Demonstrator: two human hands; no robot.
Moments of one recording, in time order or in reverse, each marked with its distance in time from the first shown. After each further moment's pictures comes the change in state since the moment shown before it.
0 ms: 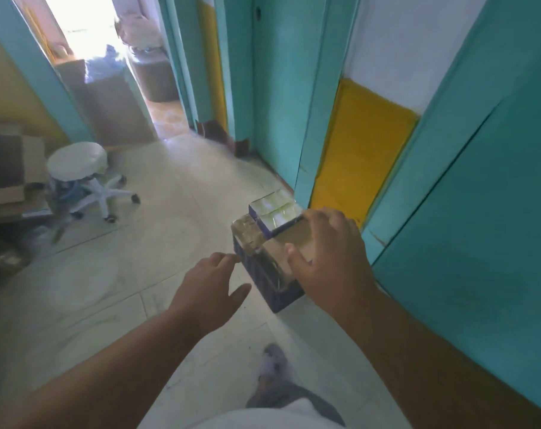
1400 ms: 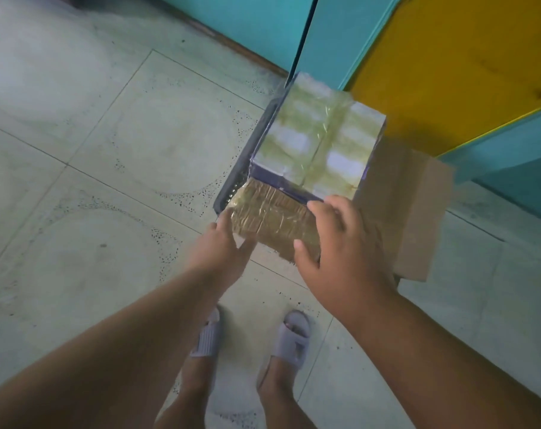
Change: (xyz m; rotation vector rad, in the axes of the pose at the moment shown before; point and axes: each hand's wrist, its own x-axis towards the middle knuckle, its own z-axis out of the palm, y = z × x) left_hand 0.596 -0.339 0.324 -0.068 -0.611 0.020; right_hand 0.362 0.080 0.572 -0.202 -0.079 0.559
